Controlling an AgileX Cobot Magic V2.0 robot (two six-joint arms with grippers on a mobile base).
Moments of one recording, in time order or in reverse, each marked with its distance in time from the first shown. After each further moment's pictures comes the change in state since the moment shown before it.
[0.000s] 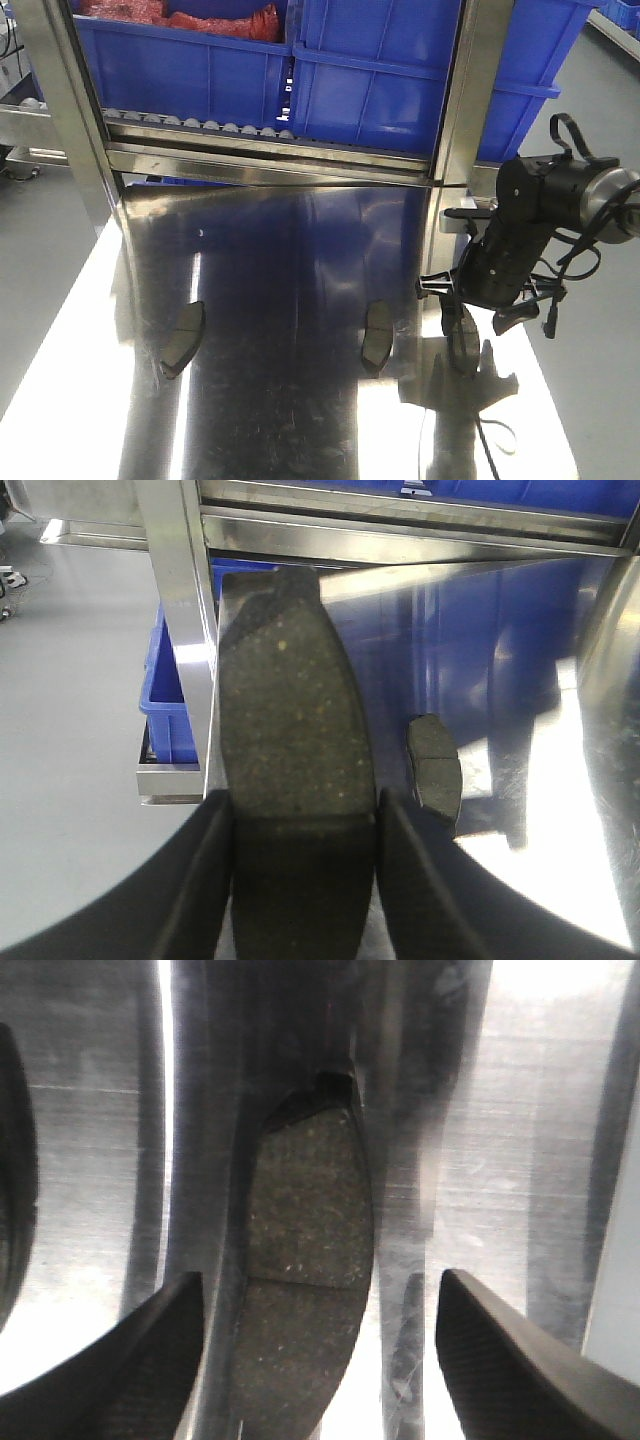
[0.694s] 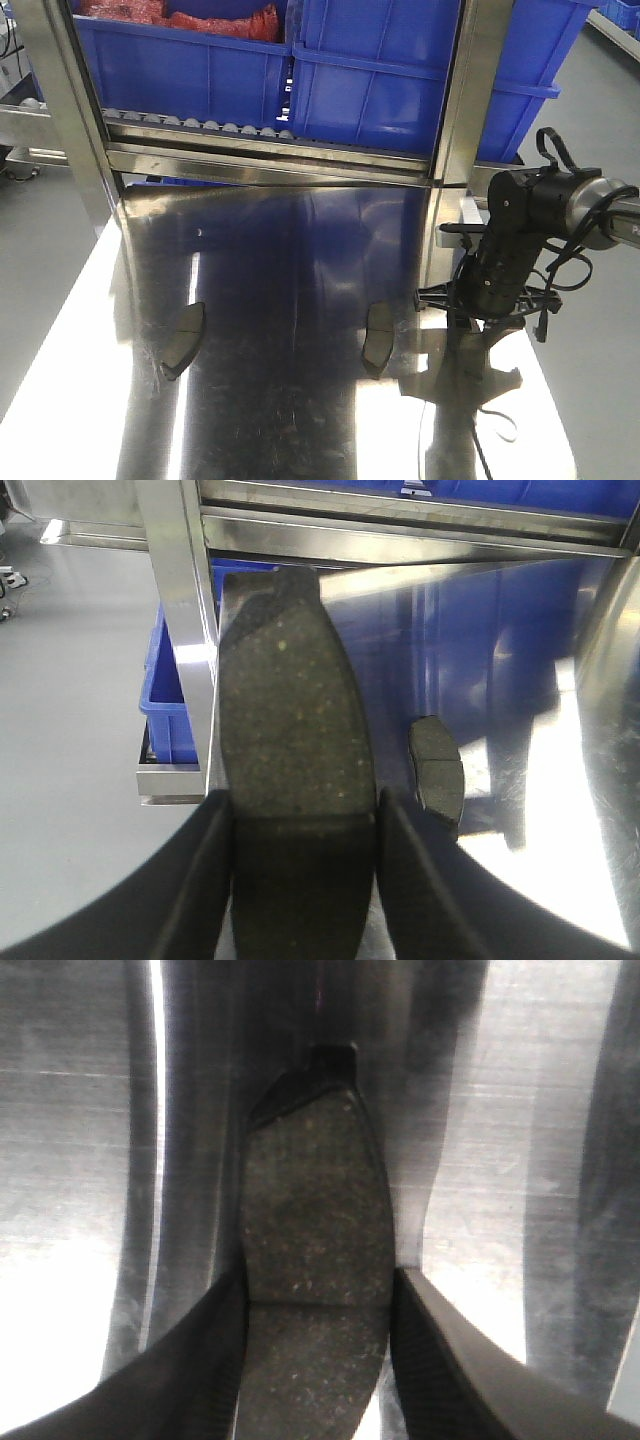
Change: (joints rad) left arm 0.000 0.000 0.000 0.000 0.000 0.000; right arm 0.000 0.043 -0.002 -0.003 0.013 0.001
